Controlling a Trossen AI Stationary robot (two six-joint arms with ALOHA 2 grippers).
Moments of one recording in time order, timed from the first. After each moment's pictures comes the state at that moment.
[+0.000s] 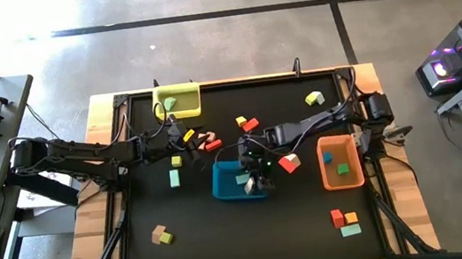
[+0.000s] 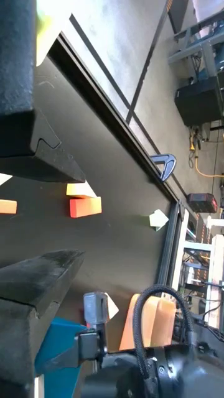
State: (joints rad) left arm 0.08 1.14 0.46 0.38 -0.37 -0.09; right arm 0.00 1.86 1.19 -0.38 -0.41 0.04
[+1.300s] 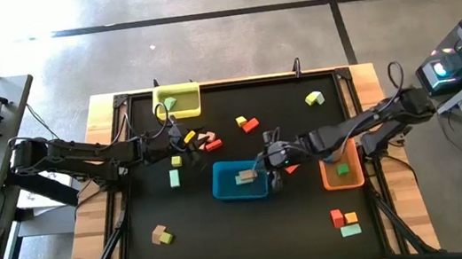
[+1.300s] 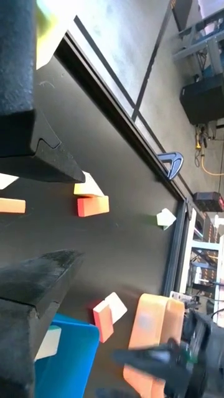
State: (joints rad) left arm 0.08 1.14 0.46 0.35 -0.37 -0.10; right arm 0.16 1.50 0.90 -0.18 0.22 -0.04
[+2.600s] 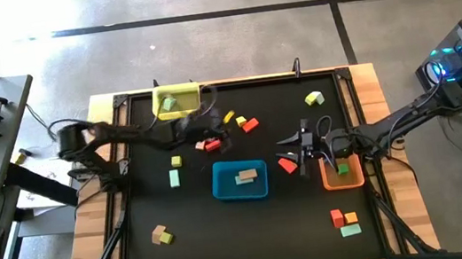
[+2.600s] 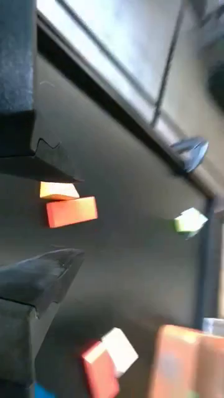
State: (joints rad) left arm 0.21 1.66 0.92 0.21 -0.23 0.01; right arm 0.22 1.01 0.35 0.44 0.40 0.08
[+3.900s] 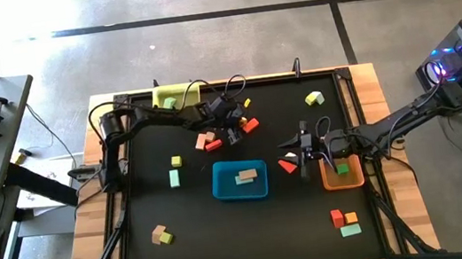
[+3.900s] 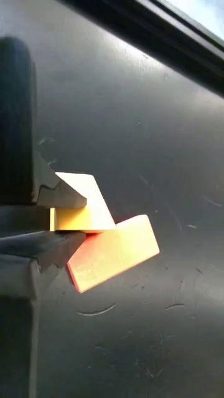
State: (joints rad) left arm 0.34 2.03 1.23 -0.05 -0.06 0.14; right arm 0.22 1.01 0.35 0.40 0.36 0.12
